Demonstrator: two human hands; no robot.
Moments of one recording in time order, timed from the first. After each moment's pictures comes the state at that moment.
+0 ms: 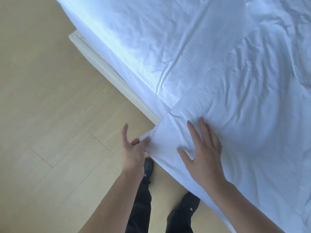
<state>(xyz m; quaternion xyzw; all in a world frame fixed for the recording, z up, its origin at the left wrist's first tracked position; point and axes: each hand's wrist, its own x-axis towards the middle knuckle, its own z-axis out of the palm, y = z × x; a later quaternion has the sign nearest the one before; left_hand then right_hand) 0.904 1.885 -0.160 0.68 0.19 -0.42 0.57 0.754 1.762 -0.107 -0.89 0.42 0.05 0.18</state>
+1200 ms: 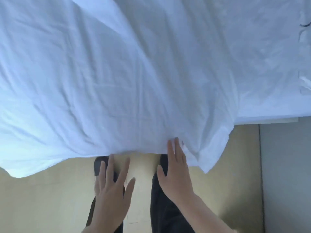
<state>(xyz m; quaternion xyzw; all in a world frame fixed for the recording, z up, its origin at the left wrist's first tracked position) 0.630 1.902 -0.166 0.70 -0.60 -0.39 0.02 0.434 1.860 -0.167 -0.60 0.73 0.01 0.33</state>
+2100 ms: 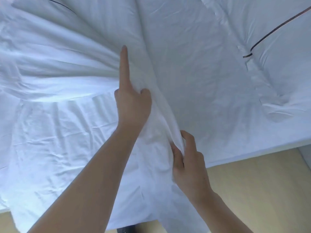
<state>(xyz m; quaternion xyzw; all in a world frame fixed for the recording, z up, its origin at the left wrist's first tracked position) 0.359 1.533 0.006 0.61 -0.62 -0.29 0.39 0.256 1.687 -0.069 -0.46 0.70 -0.37 0.41</state>
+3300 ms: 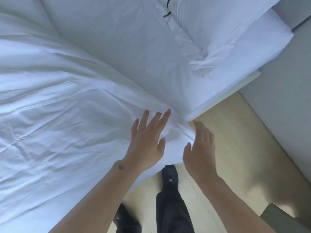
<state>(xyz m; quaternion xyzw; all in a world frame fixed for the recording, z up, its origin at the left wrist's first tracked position) 0.262 1.676 -0.096 0.38 -0.87 -0.29 -0.09 0.137 1.800 -0.125 -0.33 0.88 -0.20 0.27</state>
